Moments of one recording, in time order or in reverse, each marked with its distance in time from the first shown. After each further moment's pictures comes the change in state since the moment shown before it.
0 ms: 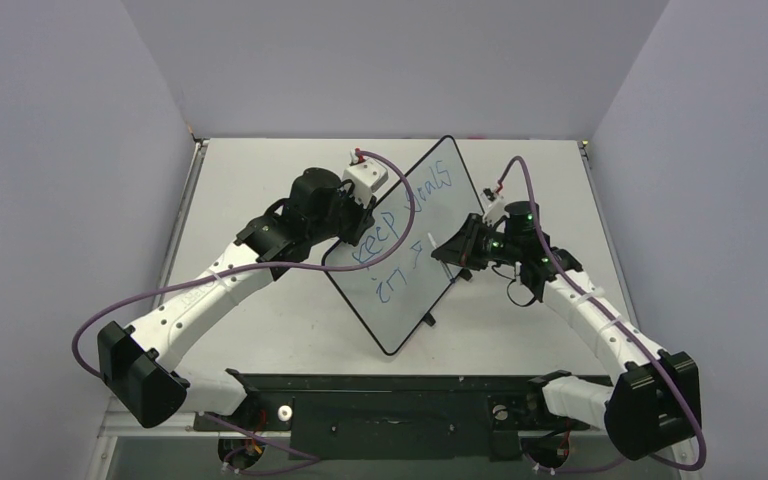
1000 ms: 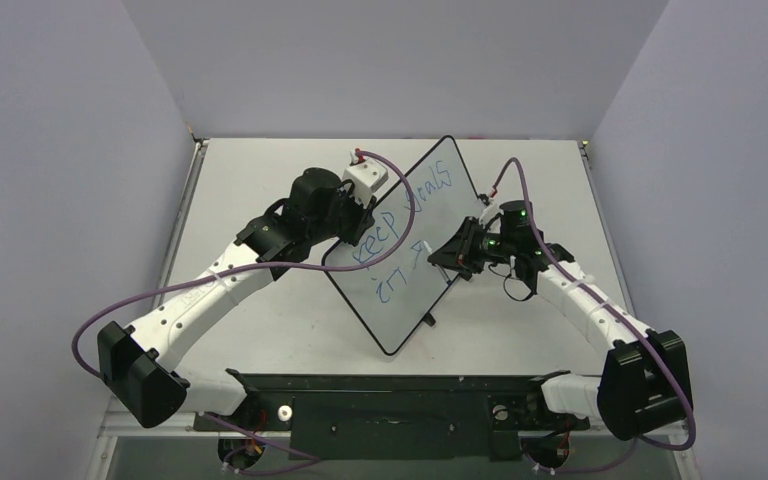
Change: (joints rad) left arm 0.000 0.000 0.000 0.000 0.001 0.001; right arm -0.021 0.087 0.003 -0.011 -0.093 0.101
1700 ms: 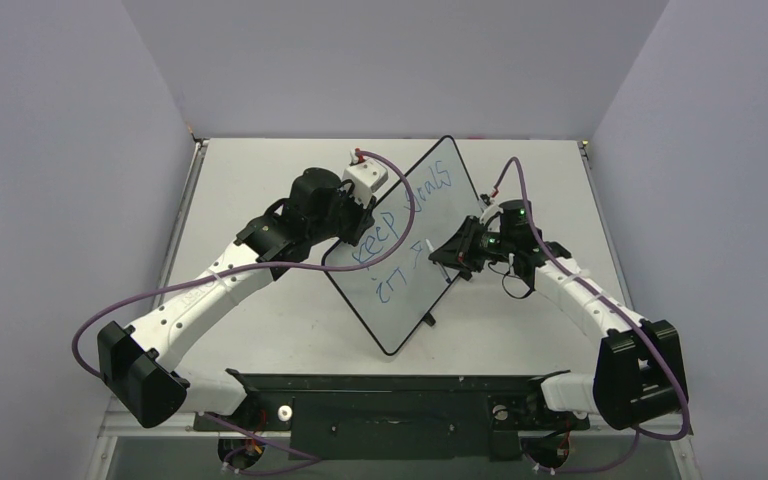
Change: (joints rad) left arm 0.000 0.000 0.000 -0.001 0.000 0.000; right arm -0.021 0.053 0.002 0.028 0.006 0.018
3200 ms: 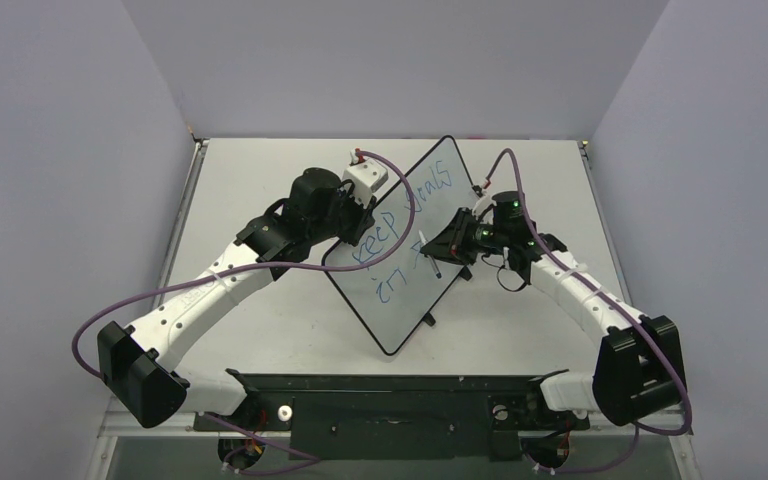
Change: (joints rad) left arm 0.000 0.000 0.000 0.000 0.002 0.000; right arm 0.045 0.014 0.071 -0.004 -0.003 0.030
